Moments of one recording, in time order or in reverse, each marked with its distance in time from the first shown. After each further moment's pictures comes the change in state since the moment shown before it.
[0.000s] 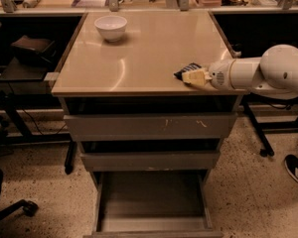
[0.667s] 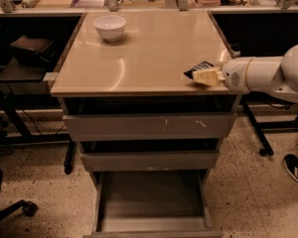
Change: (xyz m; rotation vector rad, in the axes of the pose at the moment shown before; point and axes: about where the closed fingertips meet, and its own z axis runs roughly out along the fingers) arm -0.011 0.014 -0.046 0.042 -0.028 -0.045
